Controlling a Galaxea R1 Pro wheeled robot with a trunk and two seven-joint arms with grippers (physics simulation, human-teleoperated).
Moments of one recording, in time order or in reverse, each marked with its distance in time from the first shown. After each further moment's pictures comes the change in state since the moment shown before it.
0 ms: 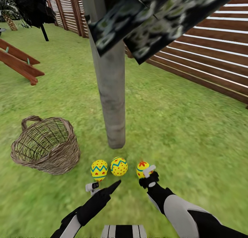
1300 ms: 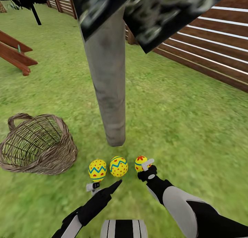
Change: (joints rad) left arm 0.000 -0.011 0.002 0.003 0.000 -0.001 -0.003; right arm -0.071 0.000 -0.003 0.021 0.004 0.004 0.049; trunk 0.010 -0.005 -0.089
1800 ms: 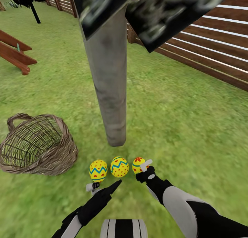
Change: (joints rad) left arm 0.000 0.000 0.001 0.000 0.002 -0.001 -0.003; right arm 0.000 0.000 0.000 0.000 0.000 0.000 0.079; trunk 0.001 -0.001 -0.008
